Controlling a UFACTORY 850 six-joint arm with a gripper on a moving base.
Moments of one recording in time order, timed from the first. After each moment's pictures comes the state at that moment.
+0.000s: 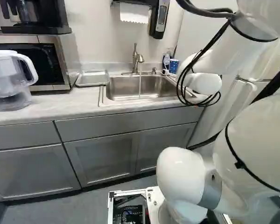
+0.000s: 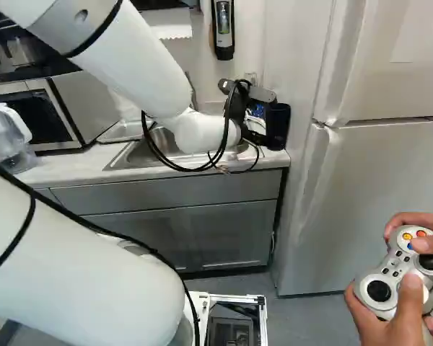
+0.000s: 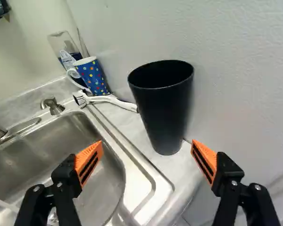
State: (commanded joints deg) arm -25.2 16.1 -26.1 13.0 28.4 0.0
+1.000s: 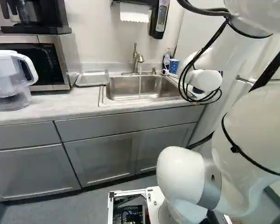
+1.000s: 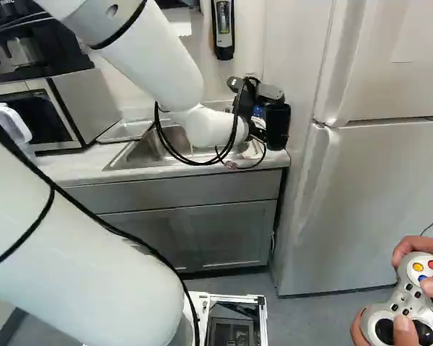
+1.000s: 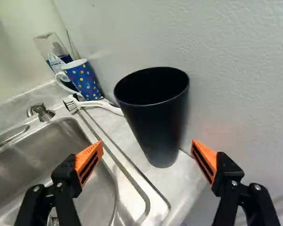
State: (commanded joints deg) arm -26.0 11.3 -30.3 13.0 28.4 0.0
